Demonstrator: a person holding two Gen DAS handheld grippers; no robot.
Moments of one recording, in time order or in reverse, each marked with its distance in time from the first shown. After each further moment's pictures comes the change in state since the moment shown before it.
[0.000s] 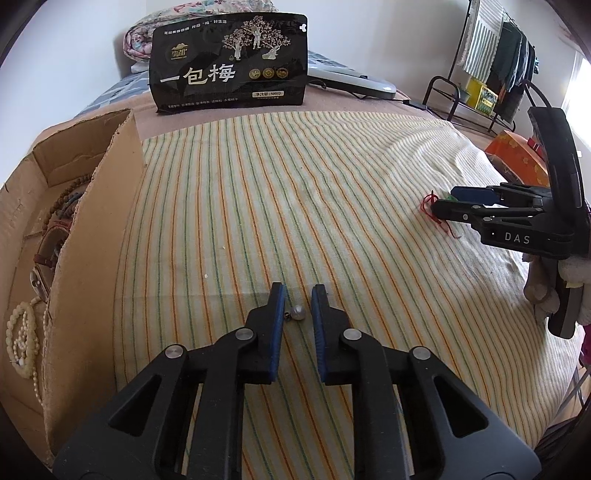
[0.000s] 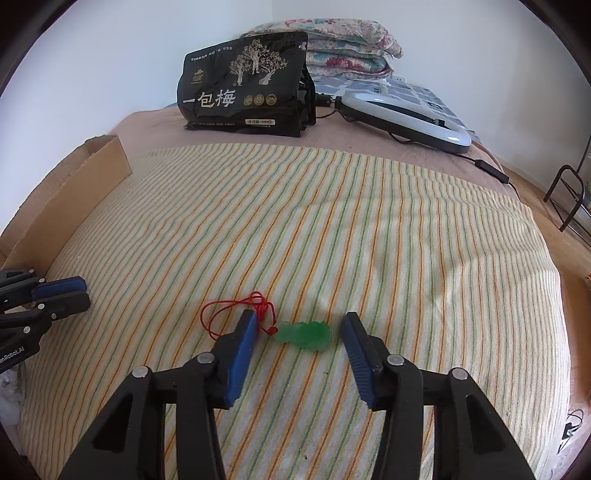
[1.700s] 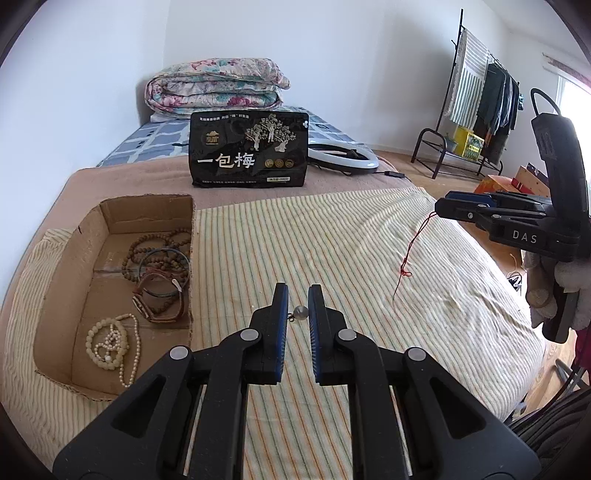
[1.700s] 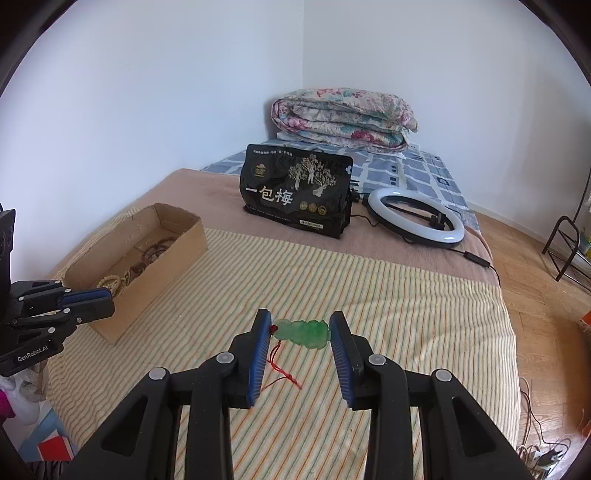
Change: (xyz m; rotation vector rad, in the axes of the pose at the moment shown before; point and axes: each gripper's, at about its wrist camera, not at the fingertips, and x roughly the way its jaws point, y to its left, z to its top) left arm -0.131 0.014 0.006 -0.026 -0.216 -0.011; right arm -0.136 0.060 0.037 -0.077 -0.219 0.031
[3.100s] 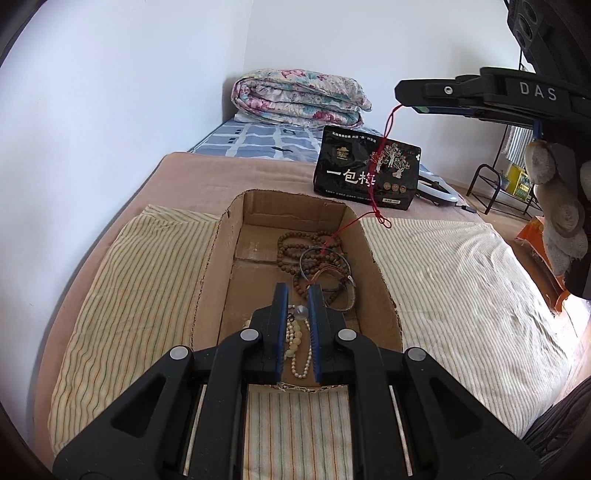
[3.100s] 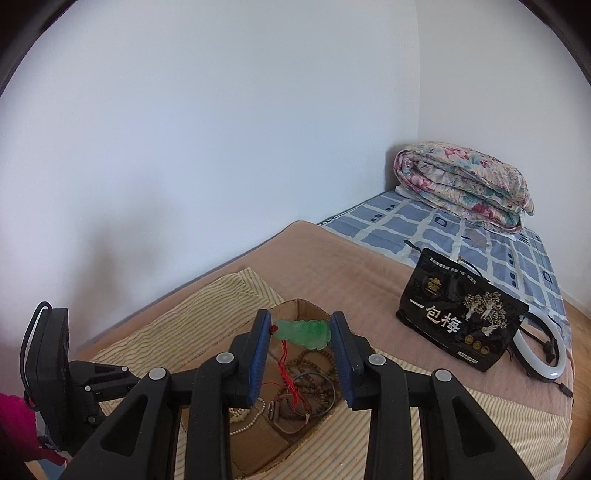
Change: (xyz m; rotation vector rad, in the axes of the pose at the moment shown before) left arm -0.058 0.147 -0.026 -0.153 -0.058 0.173; right arm 0.051 0.208 0.145 -0.207 -0.102 0.294
